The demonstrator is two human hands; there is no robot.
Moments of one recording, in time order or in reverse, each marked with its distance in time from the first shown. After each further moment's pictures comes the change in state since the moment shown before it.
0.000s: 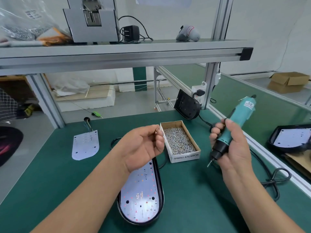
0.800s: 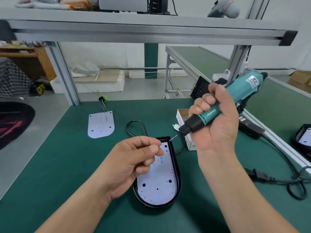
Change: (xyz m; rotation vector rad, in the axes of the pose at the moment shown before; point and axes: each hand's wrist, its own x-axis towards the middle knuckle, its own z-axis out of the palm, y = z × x) left_hand -0.092 -0.031 -0.071 0.383 0.113 0.263; right_hand -0.053 0.058 0.125 0.243 -0.228 0.073
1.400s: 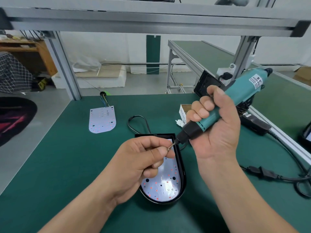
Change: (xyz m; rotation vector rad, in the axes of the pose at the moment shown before) left_hand -0.006 -0.011 0.008 0.055 -0.052 0.040; right_hand -0.021 0.013 -0.004 -0.039 -0.078 0.022
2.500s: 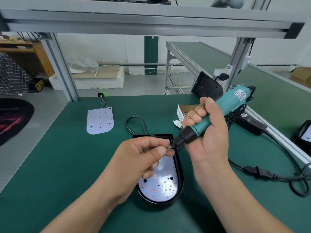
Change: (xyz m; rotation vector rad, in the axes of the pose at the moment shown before) left_hand 0.000 -0.001 0.002 0.227 0.084 0.087; right_hand 0.002 0.012 -0.021 -0.016 0.196 0.017
